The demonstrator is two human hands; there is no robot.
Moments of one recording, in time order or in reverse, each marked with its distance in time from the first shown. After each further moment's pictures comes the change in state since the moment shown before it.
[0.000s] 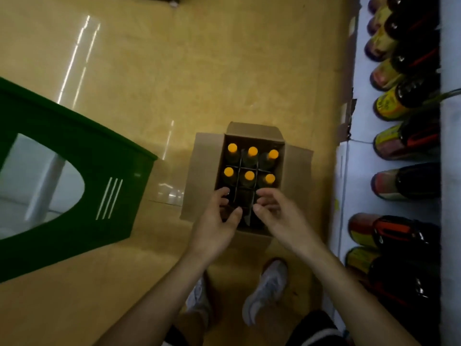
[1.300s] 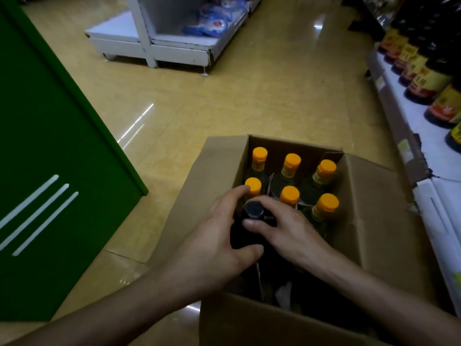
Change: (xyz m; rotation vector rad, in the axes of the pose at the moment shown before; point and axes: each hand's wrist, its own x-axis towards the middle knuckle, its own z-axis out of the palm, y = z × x) left_hand 0.138 -0.165 0.050 0.097 -0.002 0.545; right_hand 0.197 0.150 0.110 -0.245 0.011 -0.614
